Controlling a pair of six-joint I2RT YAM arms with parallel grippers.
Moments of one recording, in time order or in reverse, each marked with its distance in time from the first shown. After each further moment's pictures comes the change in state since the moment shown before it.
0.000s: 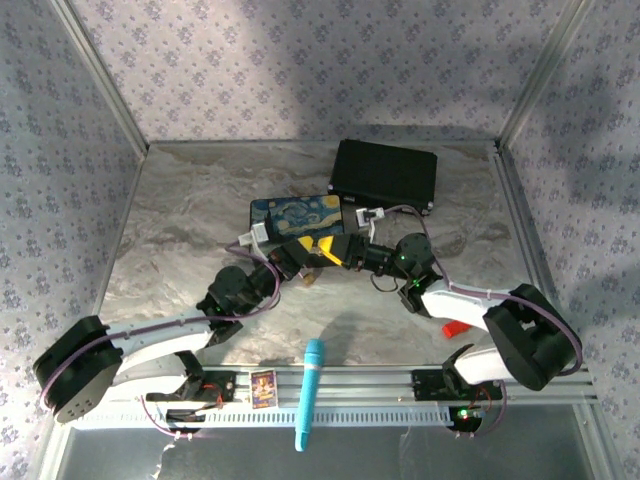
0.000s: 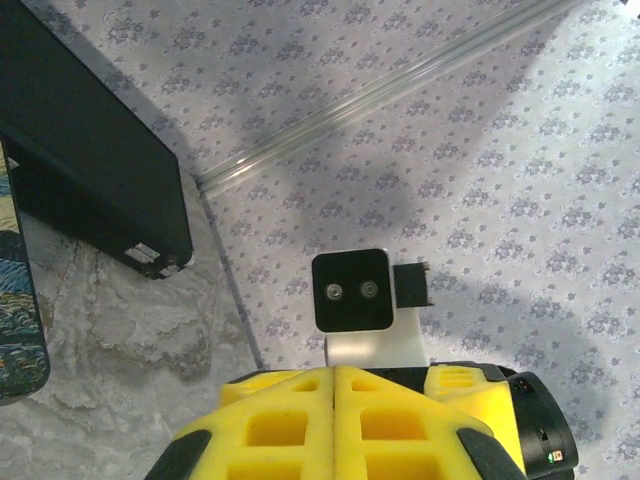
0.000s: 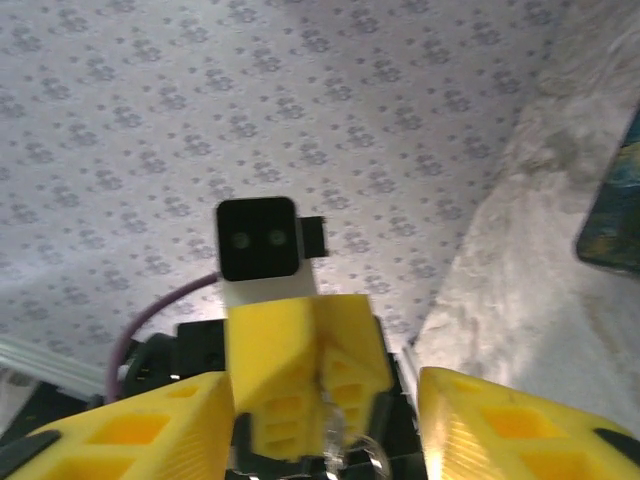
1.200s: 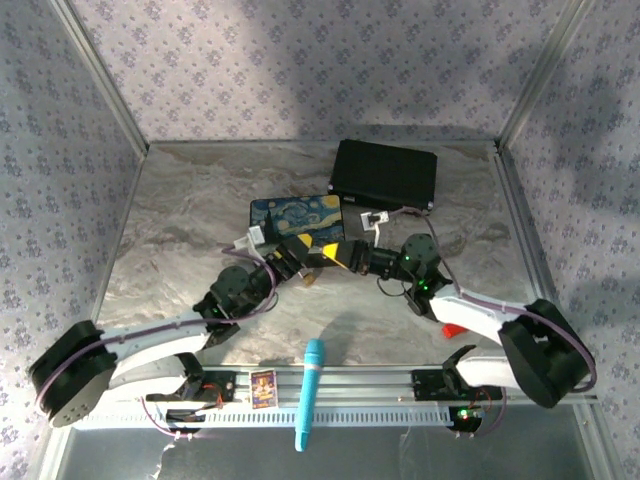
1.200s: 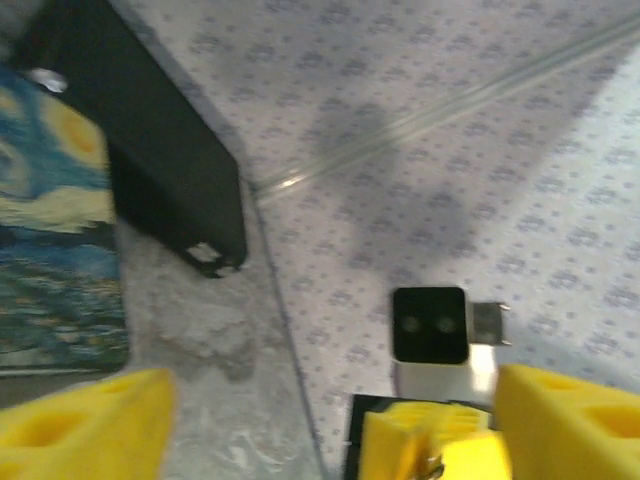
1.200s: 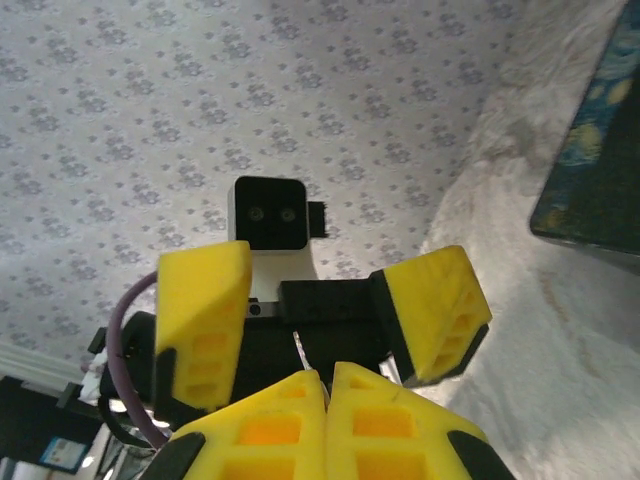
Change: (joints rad) left arm 0.000 -0.066 -0.008 -0.202 -0.107 -0.040; right arm -0.032 -0.122 -0.038 -0.208 -0.014 -0.103
